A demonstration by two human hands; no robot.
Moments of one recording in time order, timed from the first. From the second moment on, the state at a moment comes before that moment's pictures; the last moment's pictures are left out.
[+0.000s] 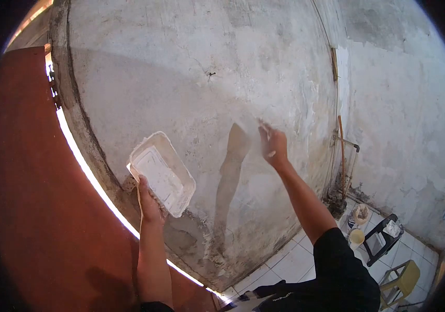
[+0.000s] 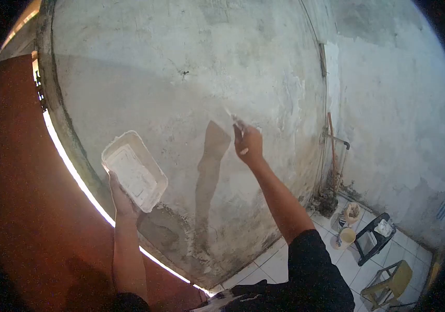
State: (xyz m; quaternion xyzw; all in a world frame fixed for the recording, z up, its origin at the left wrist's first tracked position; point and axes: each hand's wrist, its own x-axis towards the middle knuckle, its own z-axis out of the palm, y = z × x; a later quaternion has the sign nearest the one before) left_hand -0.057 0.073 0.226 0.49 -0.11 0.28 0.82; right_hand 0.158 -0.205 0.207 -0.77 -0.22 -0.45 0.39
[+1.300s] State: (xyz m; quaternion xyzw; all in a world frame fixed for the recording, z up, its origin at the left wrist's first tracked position) left_hand -0.053 0.063 0.175 0.46 -0.10 0.20 0.86; right_hand 0.100 -0.133 0.076 -0.79 -0.42 -0.34 0.27
